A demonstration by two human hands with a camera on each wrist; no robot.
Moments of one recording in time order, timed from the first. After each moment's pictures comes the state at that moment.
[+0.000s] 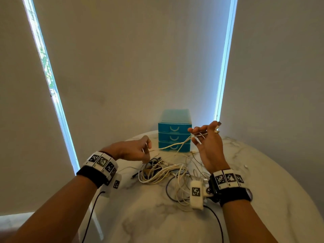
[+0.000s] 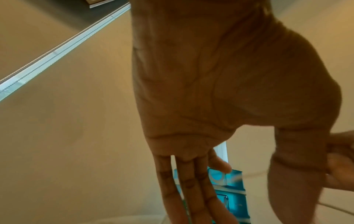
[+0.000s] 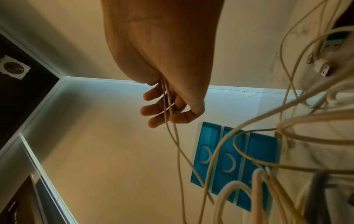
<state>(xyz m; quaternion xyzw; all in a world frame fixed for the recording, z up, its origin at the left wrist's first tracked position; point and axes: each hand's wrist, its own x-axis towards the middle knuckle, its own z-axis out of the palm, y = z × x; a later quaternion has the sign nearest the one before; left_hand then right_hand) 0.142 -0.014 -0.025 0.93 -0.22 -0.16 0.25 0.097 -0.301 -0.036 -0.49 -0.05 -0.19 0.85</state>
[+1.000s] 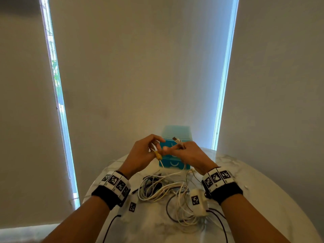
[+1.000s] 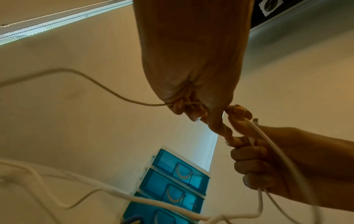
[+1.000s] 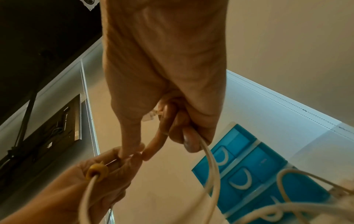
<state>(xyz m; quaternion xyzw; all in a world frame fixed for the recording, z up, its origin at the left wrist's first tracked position) 0.127 -0.049 -0.019 0.81 -0.28 0.22 0.46 0.112 -0.267 0.002 -0.81 -0.15 -0.04 0.56</state>
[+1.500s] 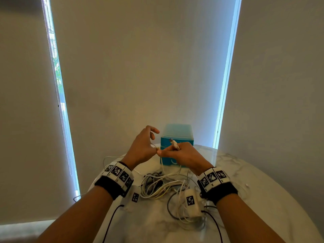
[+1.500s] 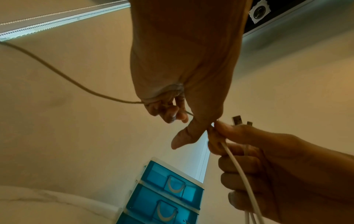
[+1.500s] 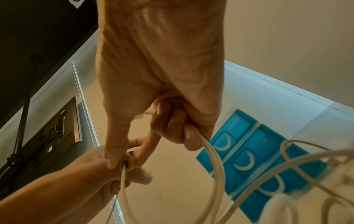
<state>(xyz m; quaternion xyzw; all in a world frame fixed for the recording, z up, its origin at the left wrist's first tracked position) 0.132 -0.049 0.000 0.88 -0.18 0.21 0.38 0.107 -0.247 -0.003 -0.81 -0.16 -0.01 0.56</state>
